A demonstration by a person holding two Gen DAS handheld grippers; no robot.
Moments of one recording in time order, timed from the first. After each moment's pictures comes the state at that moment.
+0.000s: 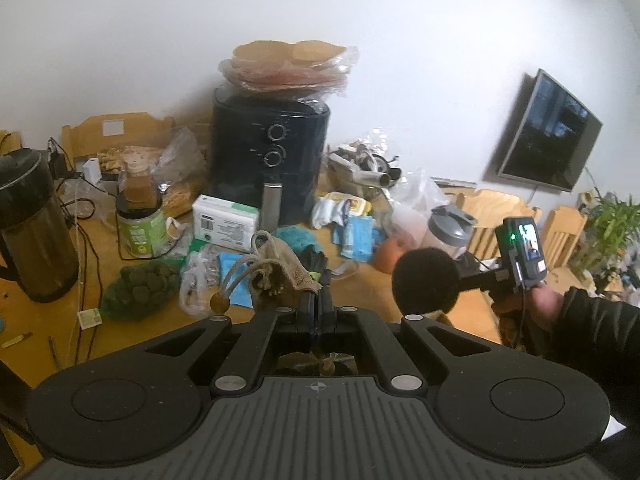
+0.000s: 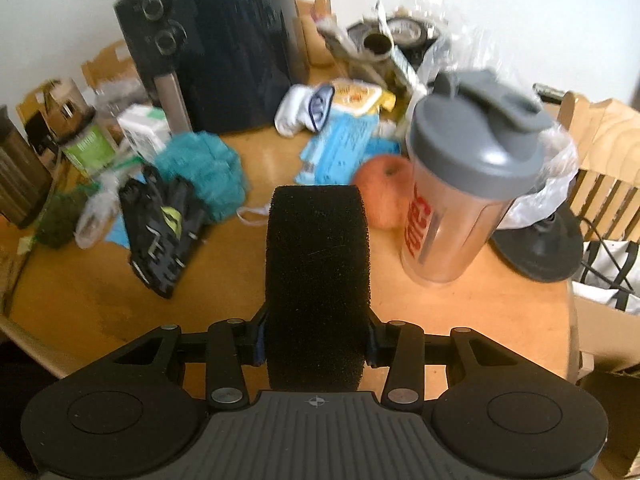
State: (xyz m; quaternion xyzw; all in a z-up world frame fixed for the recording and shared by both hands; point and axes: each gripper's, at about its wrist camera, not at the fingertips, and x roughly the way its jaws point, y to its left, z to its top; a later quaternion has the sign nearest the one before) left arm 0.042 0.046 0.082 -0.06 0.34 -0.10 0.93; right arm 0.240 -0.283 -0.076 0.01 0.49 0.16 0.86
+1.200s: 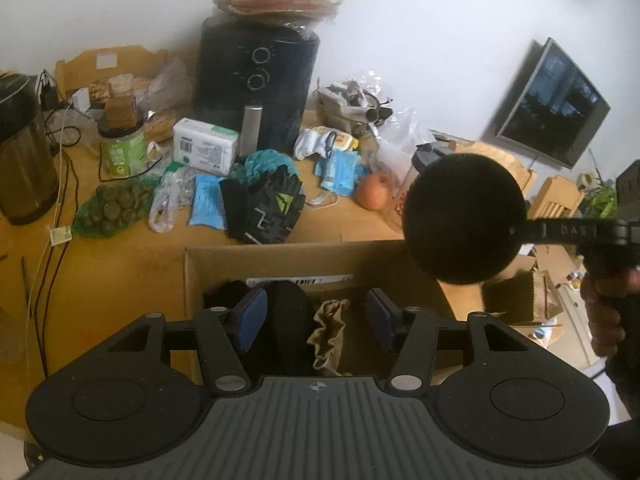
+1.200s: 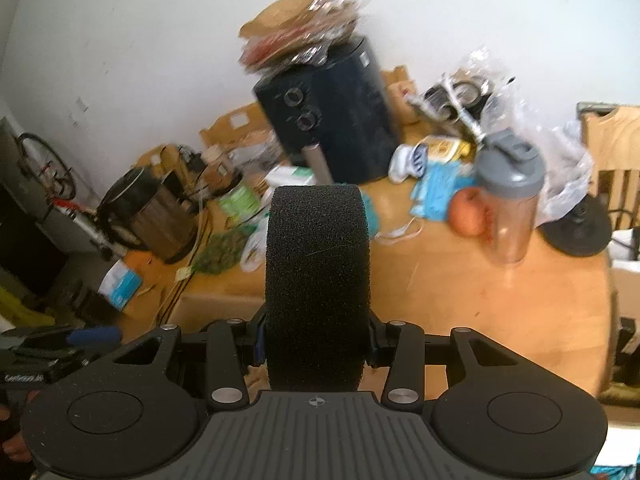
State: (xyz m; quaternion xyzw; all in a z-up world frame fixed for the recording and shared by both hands) left arm 0.022 0.006 0.040 -0.09 0.42 -0.10 0.90; right arm 0.107 -0.307 0.041 0.13 0.43 0.28 0.85
